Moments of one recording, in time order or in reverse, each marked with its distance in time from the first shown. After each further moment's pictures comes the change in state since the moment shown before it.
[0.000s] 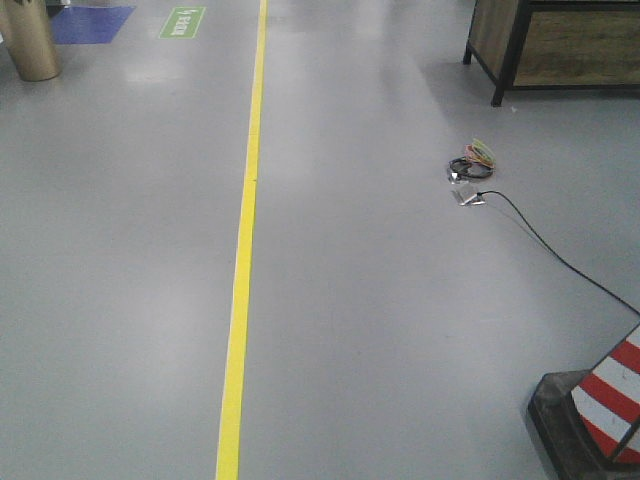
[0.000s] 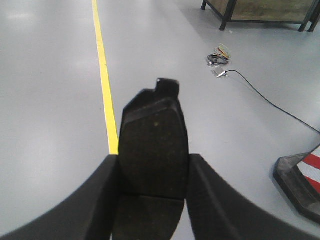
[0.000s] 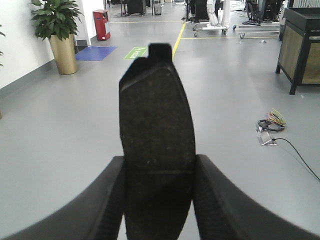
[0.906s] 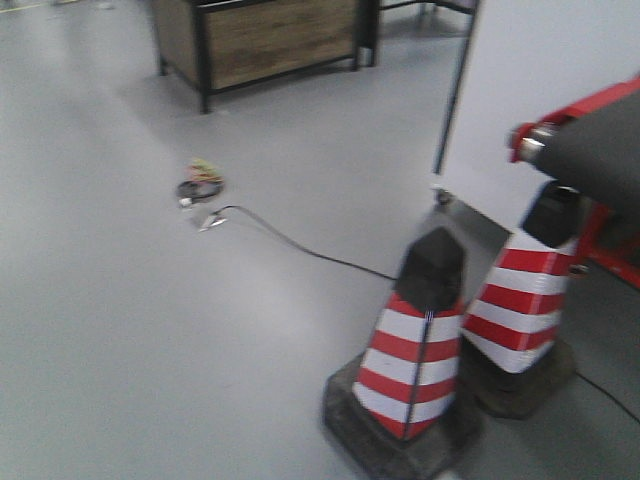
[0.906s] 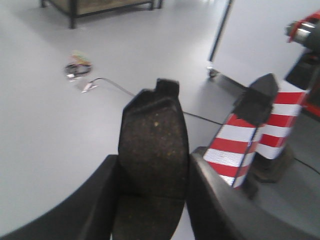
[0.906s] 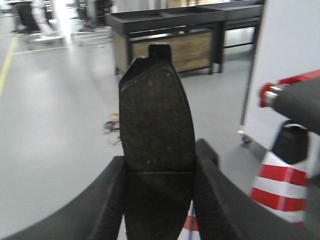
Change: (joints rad) left arm 0.000 0.000 0.000 0.003 0.000 0.000; right arm 0.000 0.000 0.000 0.001 0.000 0.000
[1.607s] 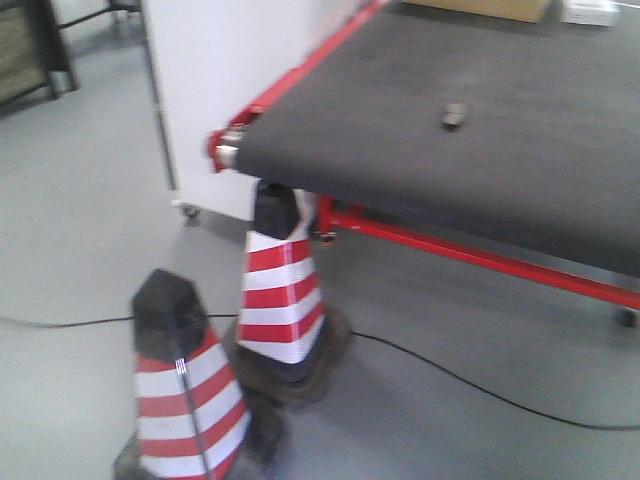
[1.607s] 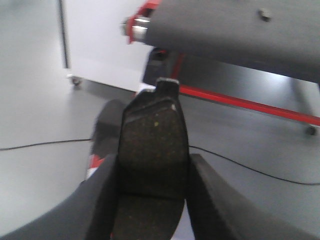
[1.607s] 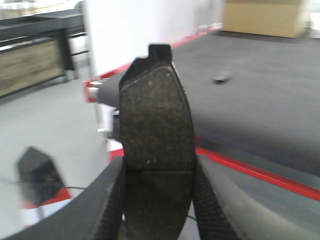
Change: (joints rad) left arm 0.000 0.000 0.000 0.000 0.000 0.000; right arm 0.000 0.000 0.000 0.000 0.000 0.000
